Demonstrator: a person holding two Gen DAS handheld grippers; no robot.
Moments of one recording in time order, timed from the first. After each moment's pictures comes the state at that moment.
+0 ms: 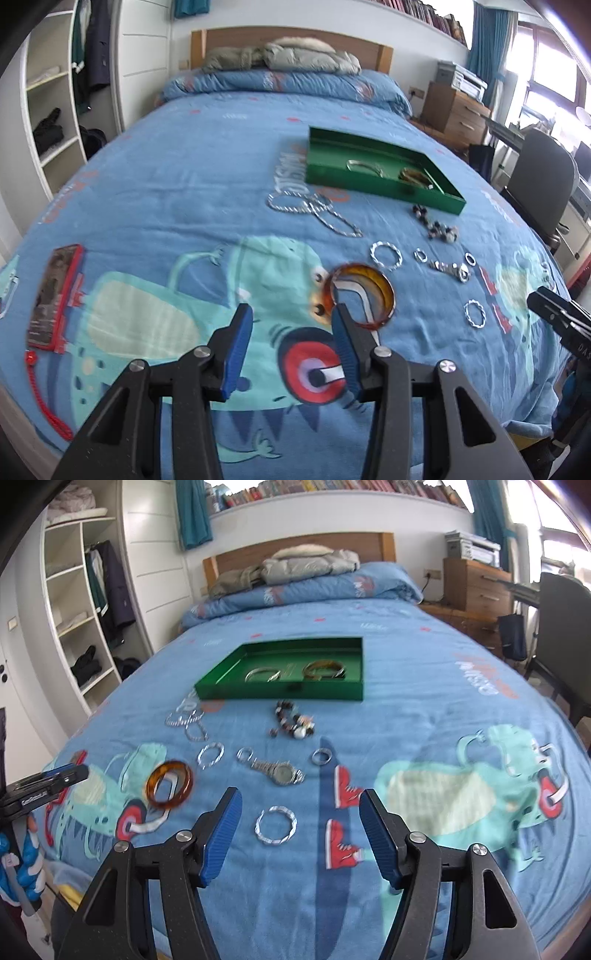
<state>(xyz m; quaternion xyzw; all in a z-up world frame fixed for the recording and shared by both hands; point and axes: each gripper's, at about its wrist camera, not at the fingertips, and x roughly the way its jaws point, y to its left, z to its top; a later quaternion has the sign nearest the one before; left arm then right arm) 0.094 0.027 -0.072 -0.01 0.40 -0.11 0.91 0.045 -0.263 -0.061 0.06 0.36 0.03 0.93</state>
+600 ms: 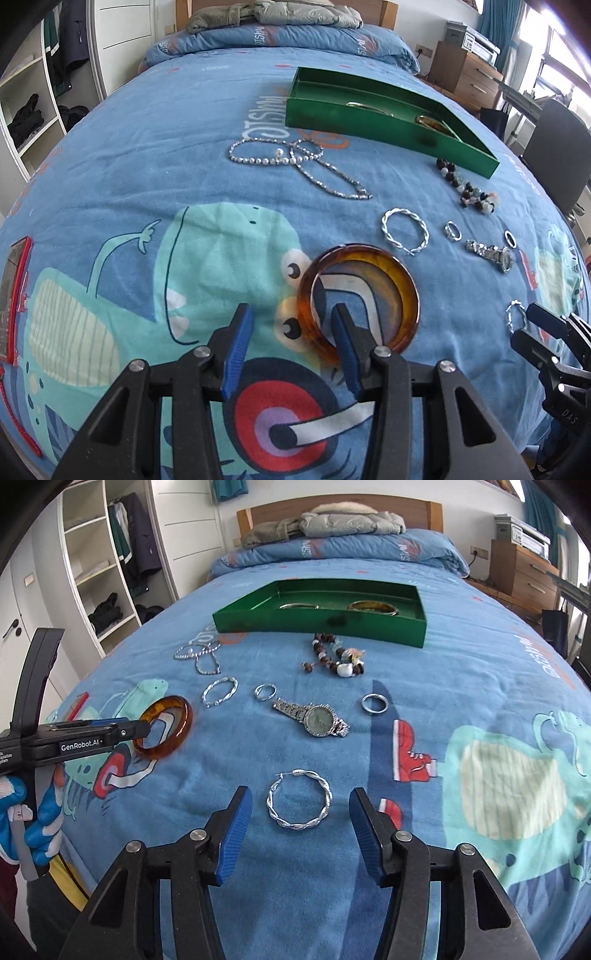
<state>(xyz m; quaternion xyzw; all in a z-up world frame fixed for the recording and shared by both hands) 0.150 -0.013 -0.129 0.02 0.48 -0.09 0.87 0.084 -0.241 -0.122 0.03 0.42 0.09 0.90</state>
